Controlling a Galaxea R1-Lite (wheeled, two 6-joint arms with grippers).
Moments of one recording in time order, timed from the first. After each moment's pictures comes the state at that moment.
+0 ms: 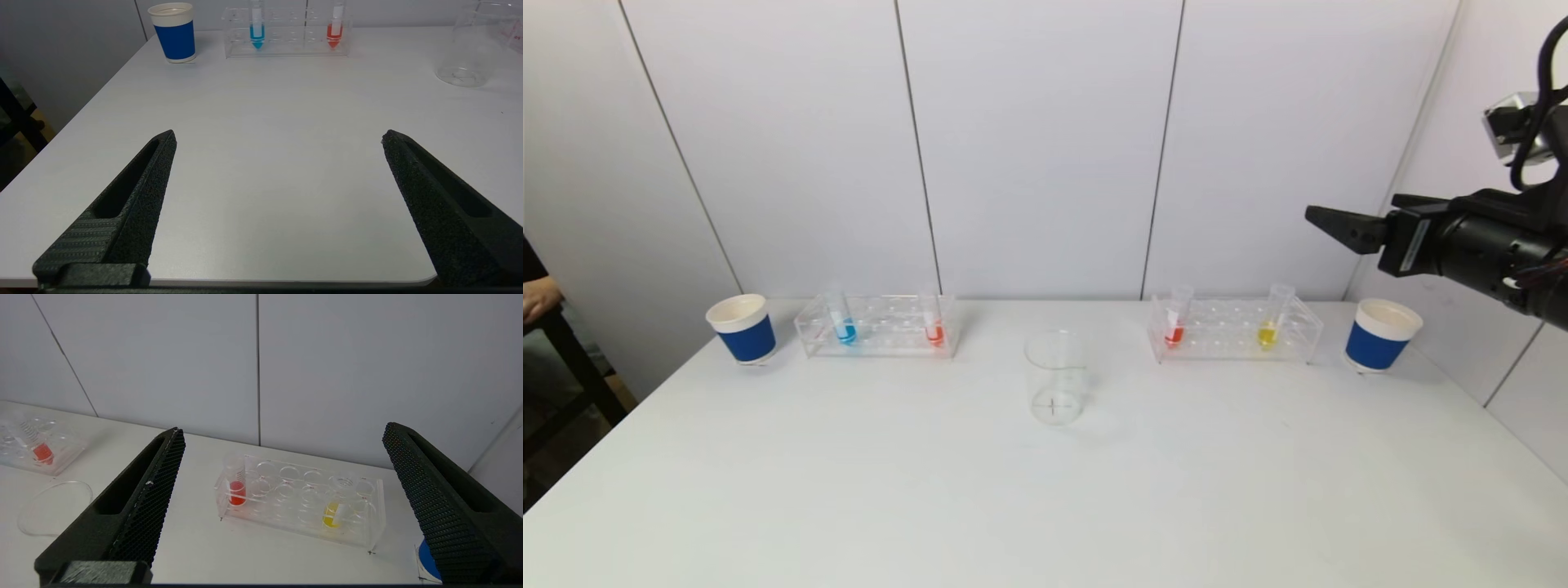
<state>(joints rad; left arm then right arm) 0.00 0.00 0.00 0.00 0.00 0.00 0.11 1.53 -0.81 -0.67 0.12 0.01</state>
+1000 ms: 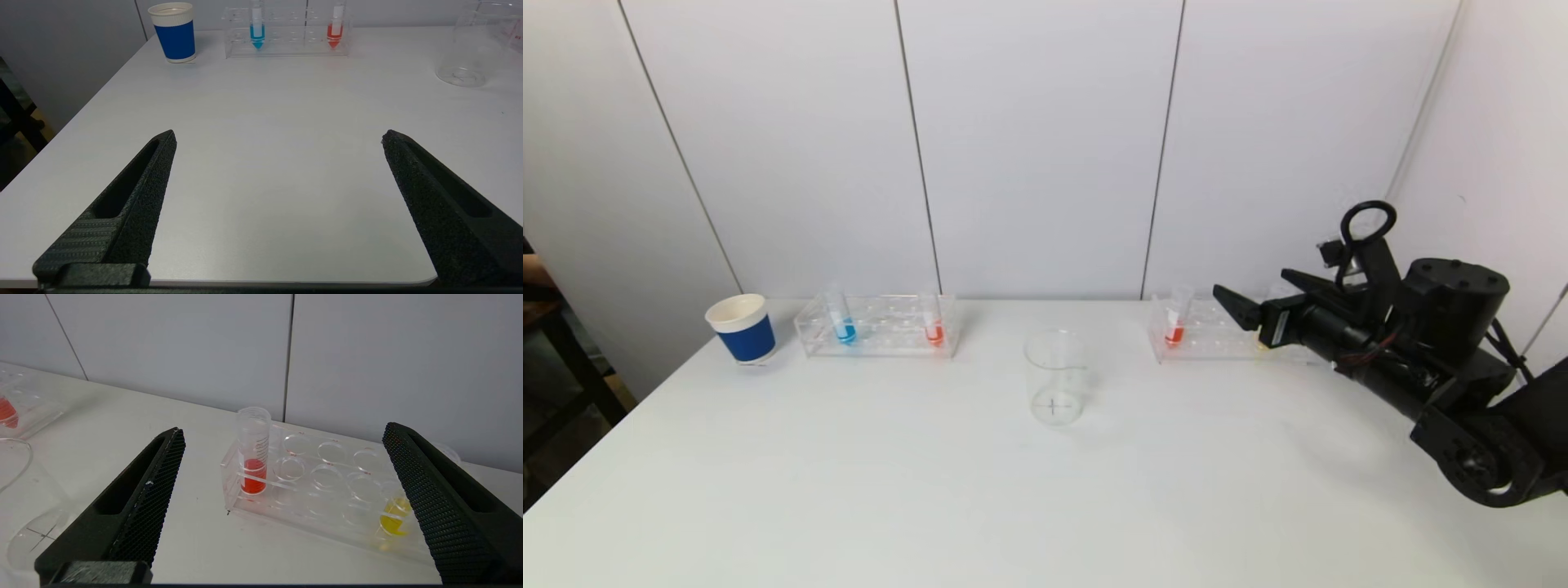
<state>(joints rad) 0.00 0.00 0.00 0.00 0.00 0.00 0.18 1.97 -0.61 -1.31 0.12 0.00</state>
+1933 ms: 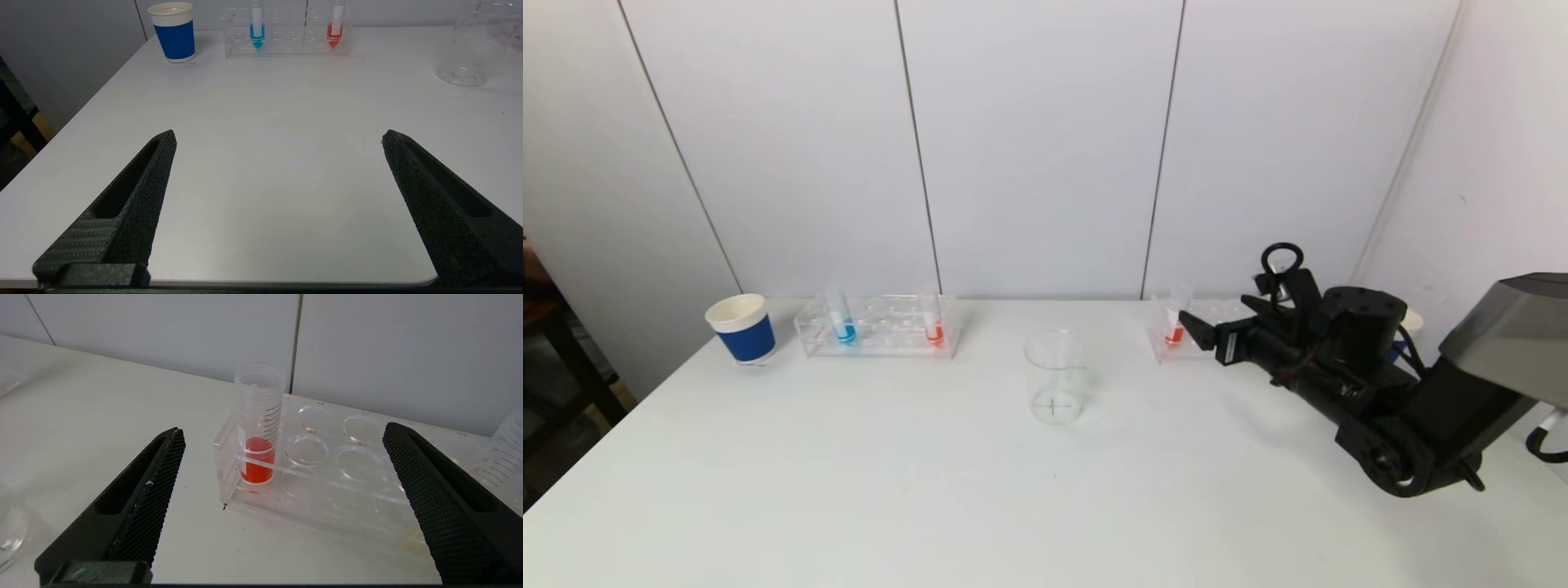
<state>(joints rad) 0.00 0.00 0.00 0.00 0.00 0.00 0.23 2.18 -0.73 -1.34 0.06 -0.01</state>
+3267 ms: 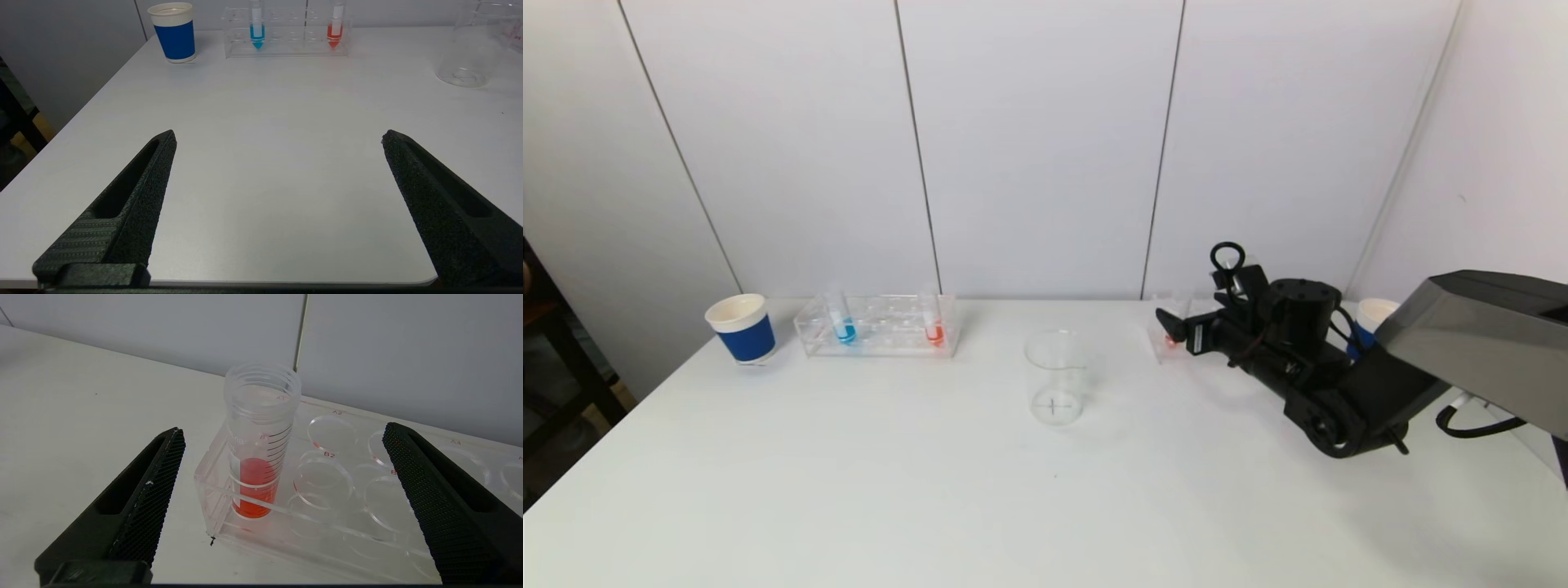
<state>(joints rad) 0.00 0.00 0.00 0.00 0.00 0.00 0.24 2.32 -0.97 -1.19 0.03 -0.04</state>
